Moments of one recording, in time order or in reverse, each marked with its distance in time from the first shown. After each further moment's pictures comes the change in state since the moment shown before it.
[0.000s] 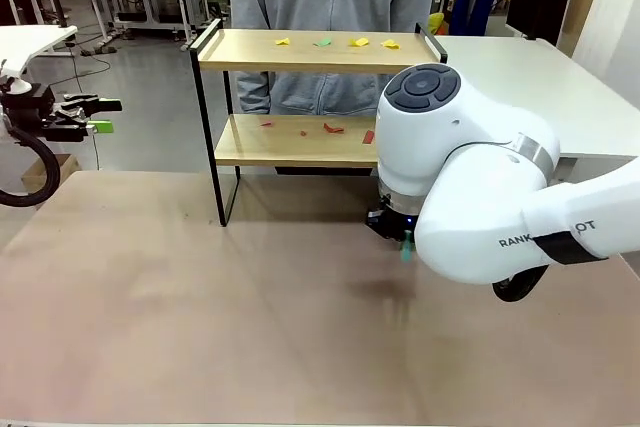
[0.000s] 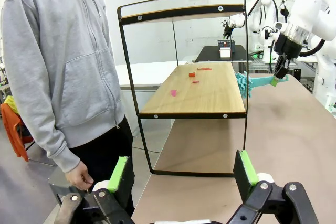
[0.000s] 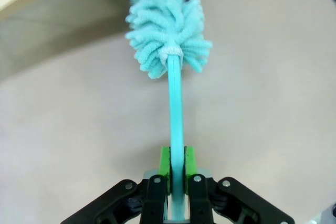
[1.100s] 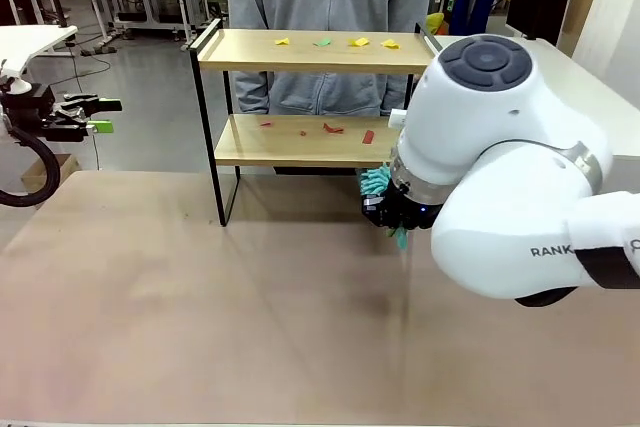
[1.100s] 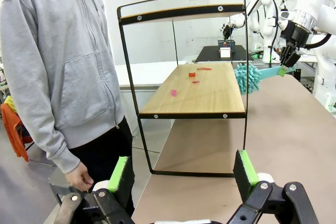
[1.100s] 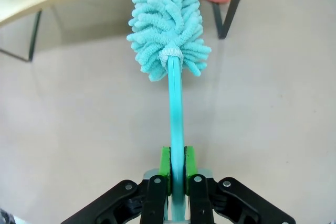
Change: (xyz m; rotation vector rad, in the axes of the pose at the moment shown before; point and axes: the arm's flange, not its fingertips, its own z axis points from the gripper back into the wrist) left arm 0.000 0.000 0.000 0.000 0.000 0.000; right arm -0.007 -0.022 0.042 0.164 -0.015 0.162
